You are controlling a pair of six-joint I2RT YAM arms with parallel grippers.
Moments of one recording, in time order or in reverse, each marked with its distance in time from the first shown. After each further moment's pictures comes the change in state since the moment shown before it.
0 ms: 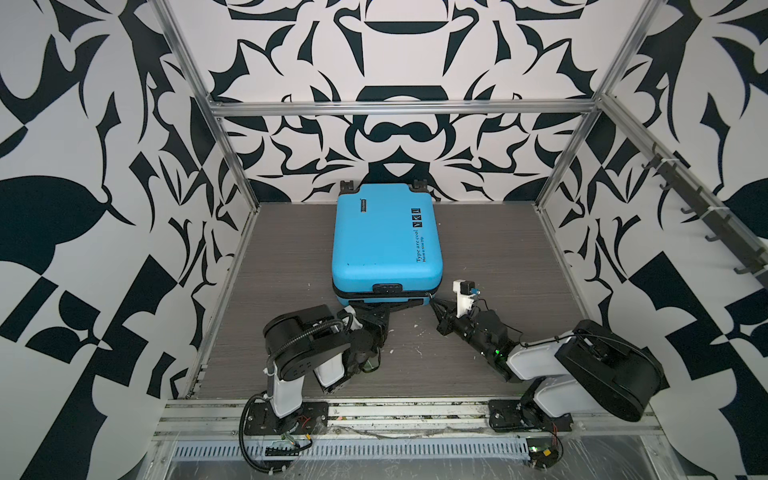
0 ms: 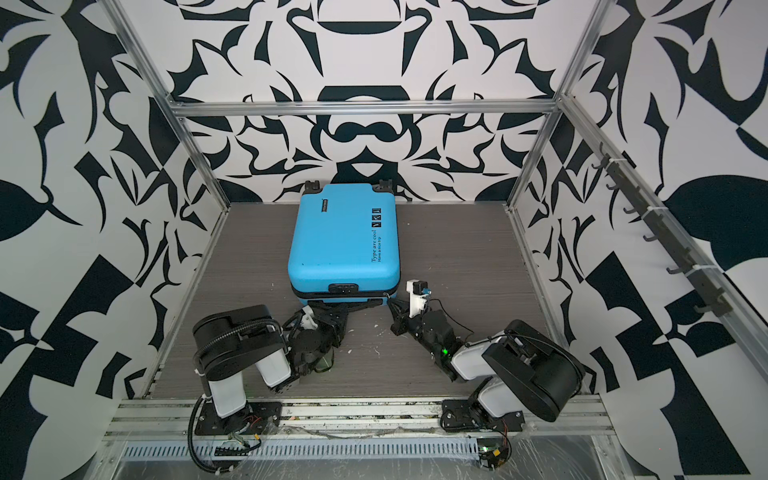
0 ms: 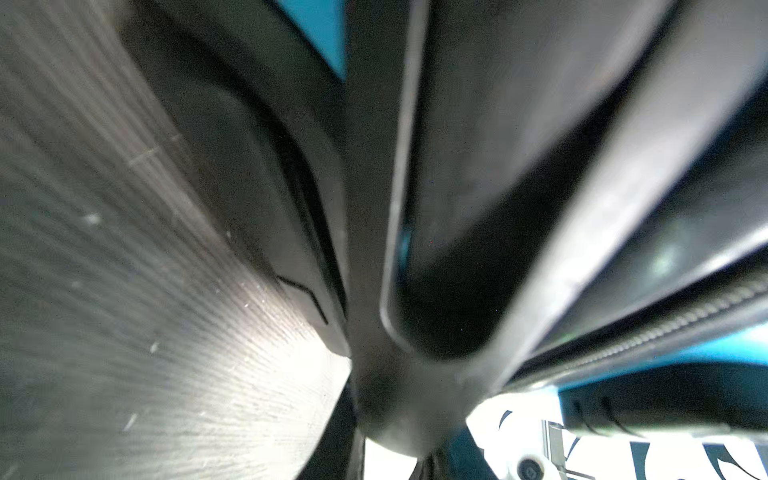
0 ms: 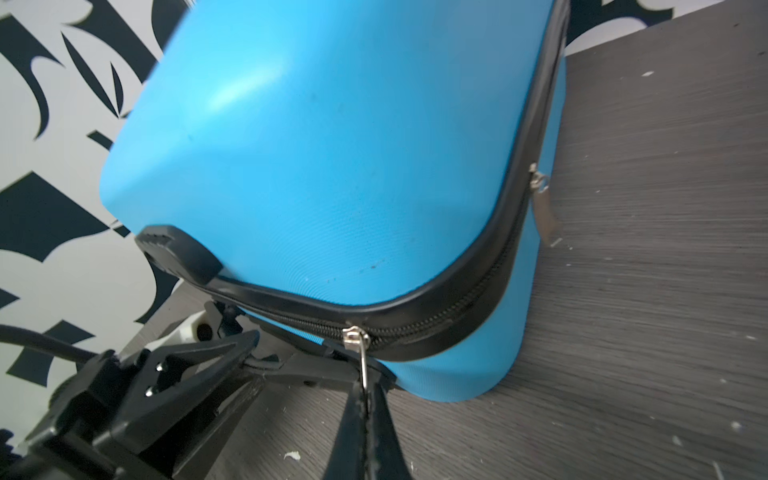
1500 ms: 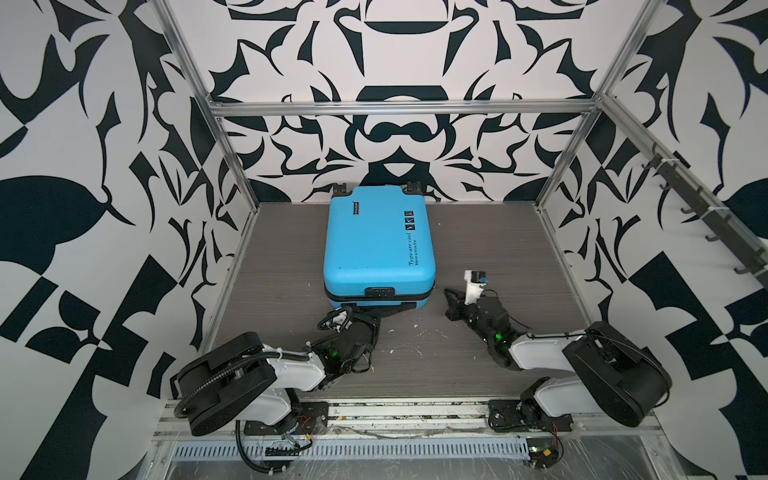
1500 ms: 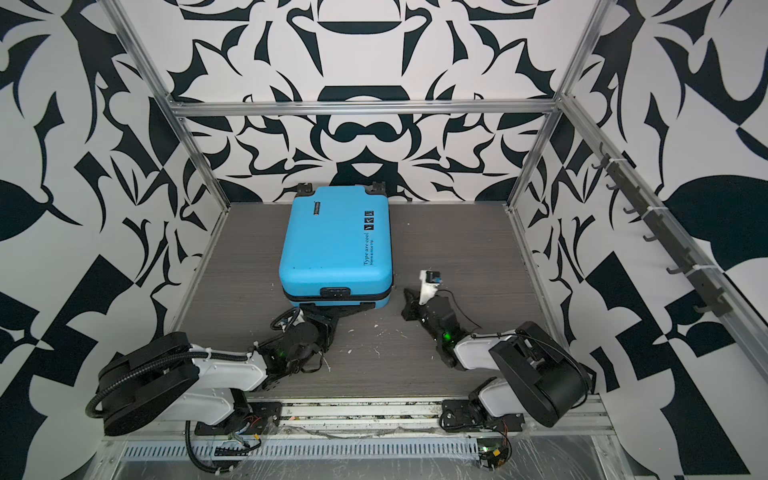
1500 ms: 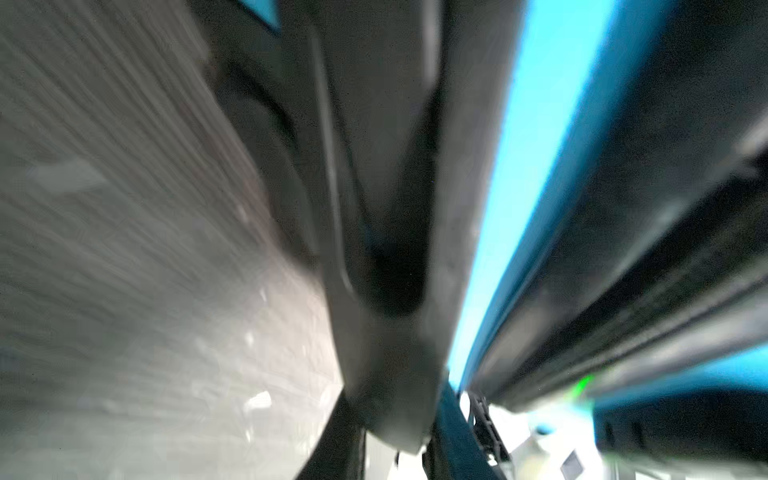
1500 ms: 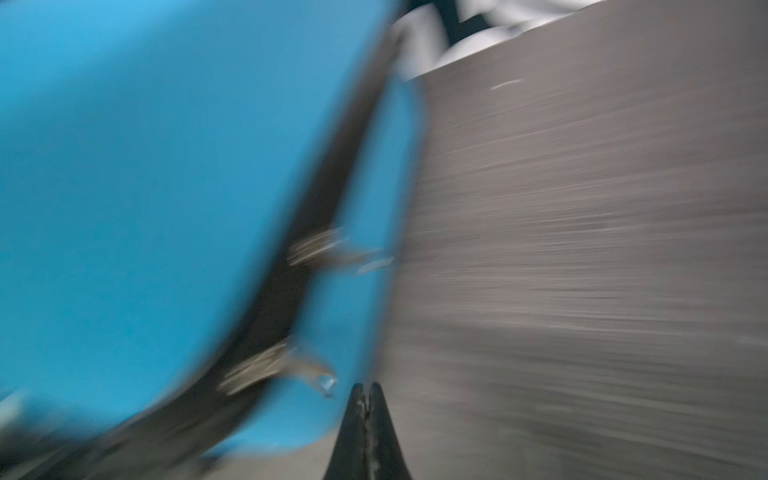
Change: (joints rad) left arm 0.028 -0.517 0.006 -0.764 0.020 -0.032; right arm -0.206 -0.053 0.048 -0.256 0.129 0.023
